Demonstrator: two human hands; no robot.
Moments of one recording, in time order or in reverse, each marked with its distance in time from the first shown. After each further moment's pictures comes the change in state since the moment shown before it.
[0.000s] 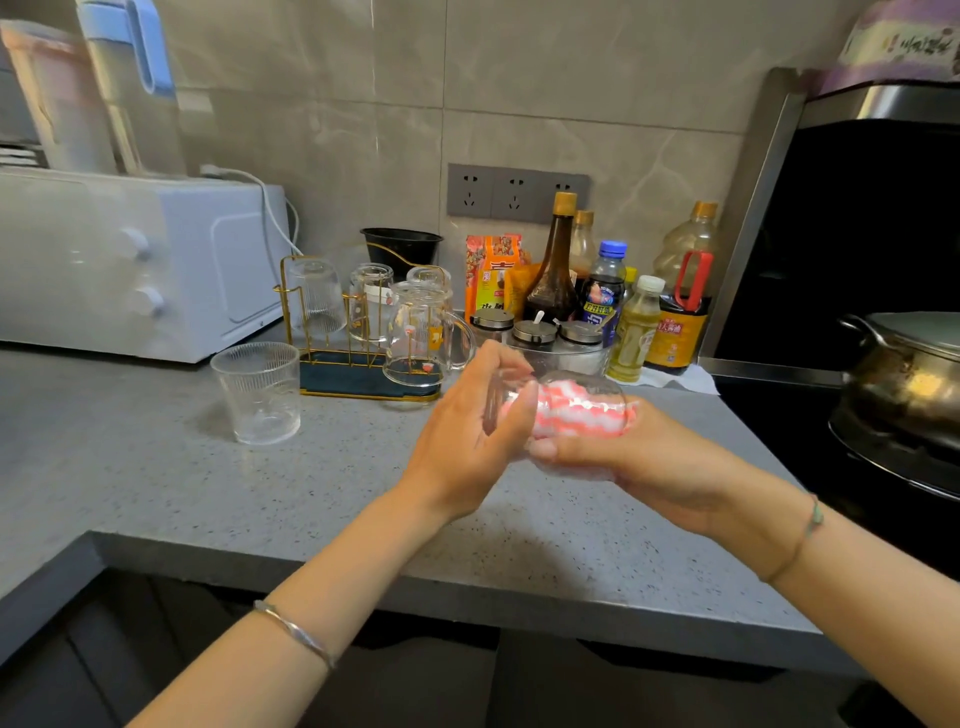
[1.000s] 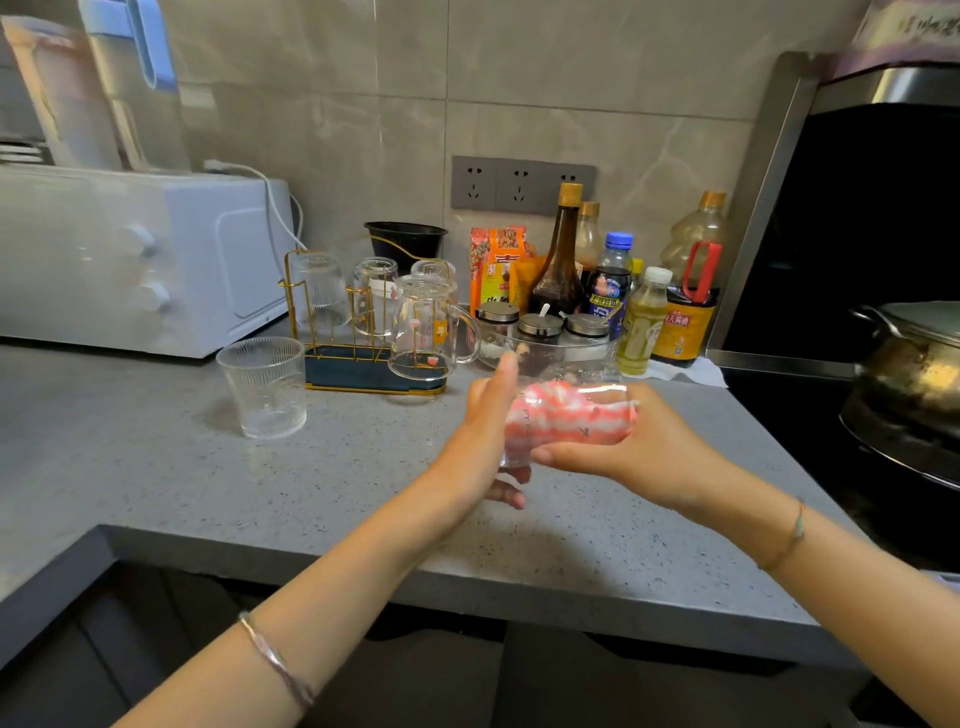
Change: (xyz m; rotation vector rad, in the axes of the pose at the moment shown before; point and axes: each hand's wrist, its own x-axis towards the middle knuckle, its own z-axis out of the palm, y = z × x) left_hand -0.007 0.015 0.005 -0.294 -0.172 -0.611; right_hand -0.003 0.002 0.003 -0.389 0.042 -0.215
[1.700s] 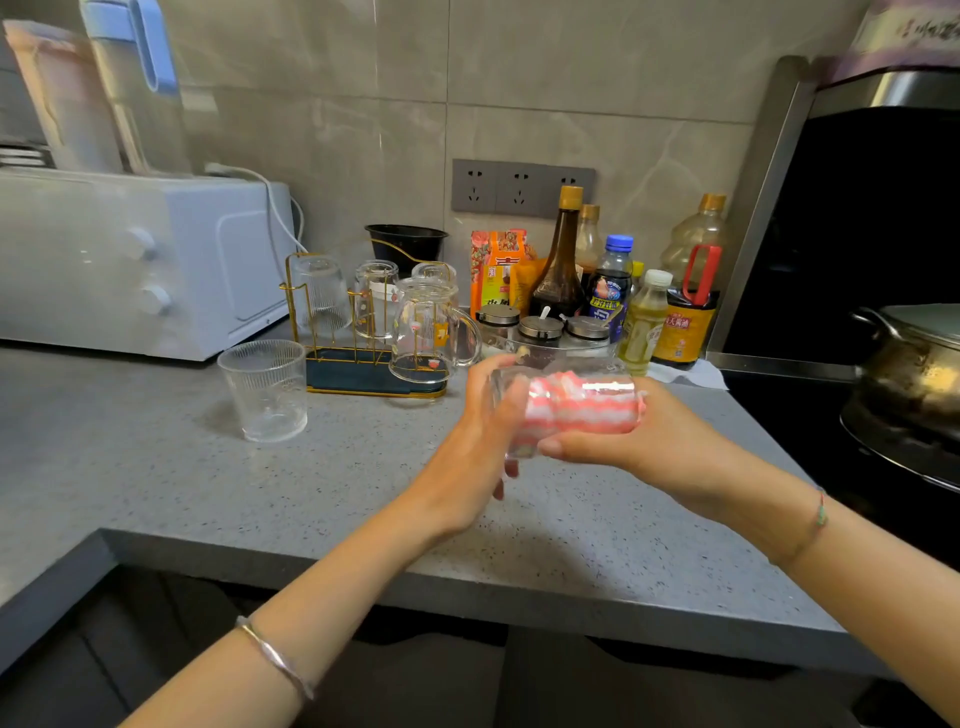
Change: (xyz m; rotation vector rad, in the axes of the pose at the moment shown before) left_hand -0.001 -0.010 -0.009 0.164 -0.002 0.288; right_hand 0.001 -0.009 -0.005 0.144 -0.025 0.081
